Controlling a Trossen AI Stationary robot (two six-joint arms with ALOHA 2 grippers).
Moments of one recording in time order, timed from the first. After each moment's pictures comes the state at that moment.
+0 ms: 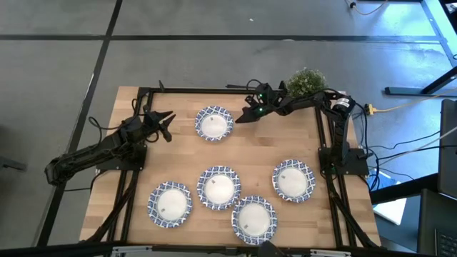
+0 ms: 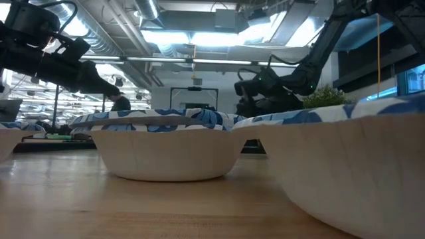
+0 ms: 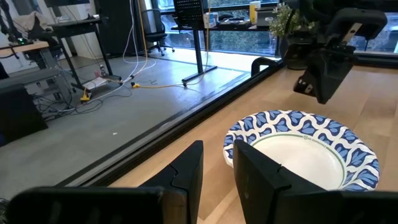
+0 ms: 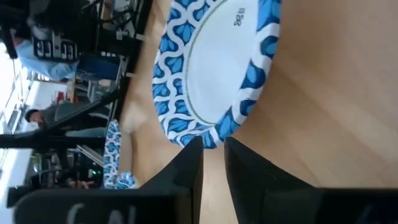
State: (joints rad) left arm 0.53 0.17 0.03 -0.01 -0.25 0.06; right arm -0.63 1.97 0.96 0.35 -0.80 0.76
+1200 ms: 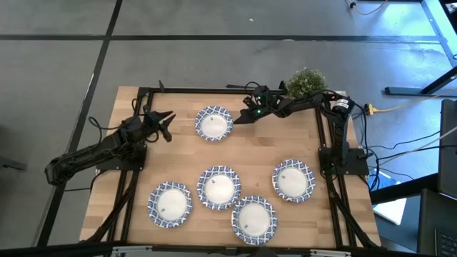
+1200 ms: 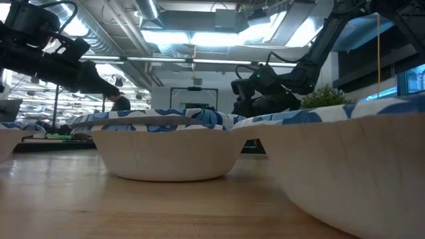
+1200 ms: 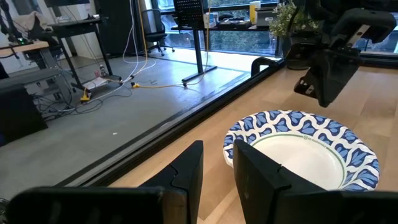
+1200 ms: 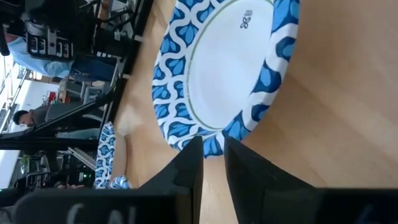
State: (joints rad) left arm 0.53 0.17 0.03 -0.01 -0.25 0.05; right arm -0.59 1.97 0.96 0.38 -0.74 0.75
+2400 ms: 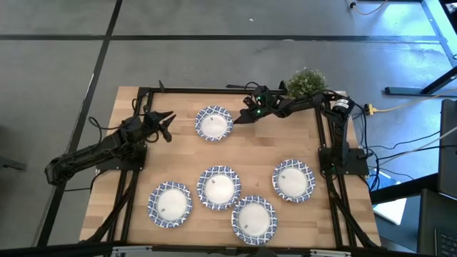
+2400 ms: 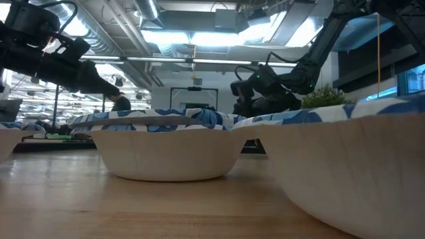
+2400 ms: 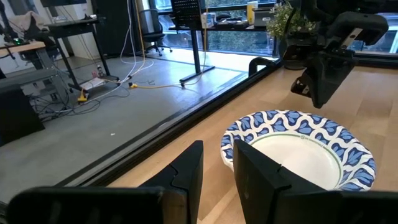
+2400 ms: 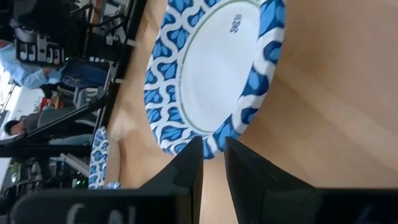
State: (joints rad) left arm 0.52 0.17 0.03 -0.01 -0.24 0.06; right arm -0.59 1.97 0.96 0.37 -0.71 0.75
